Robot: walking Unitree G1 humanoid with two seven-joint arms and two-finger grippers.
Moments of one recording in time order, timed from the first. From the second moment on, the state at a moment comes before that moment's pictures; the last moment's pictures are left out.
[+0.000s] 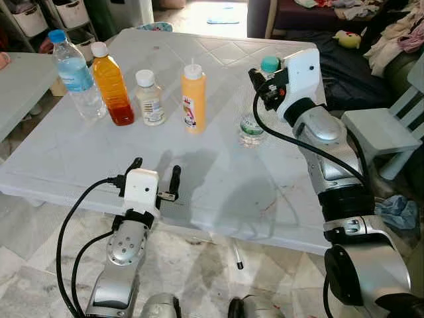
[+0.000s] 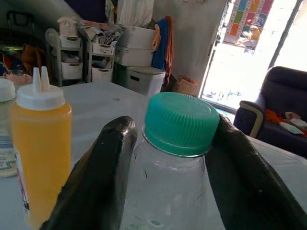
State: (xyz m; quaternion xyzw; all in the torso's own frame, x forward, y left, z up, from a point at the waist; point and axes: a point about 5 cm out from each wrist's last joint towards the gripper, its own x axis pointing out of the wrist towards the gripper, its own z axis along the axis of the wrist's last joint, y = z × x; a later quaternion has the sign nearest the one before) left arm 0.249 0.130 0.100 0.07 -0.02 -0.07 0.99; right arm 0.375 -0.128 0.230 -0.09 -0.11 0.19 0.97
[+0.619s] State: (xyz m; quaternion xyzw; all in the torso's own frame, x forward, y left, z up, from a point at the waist) left arm 0.250 0.129 0.098 0.06 0.00 -0.06 1.00; right arm 0.365 -0.125 0.233 -0.12 -0.12 0.20 0.97
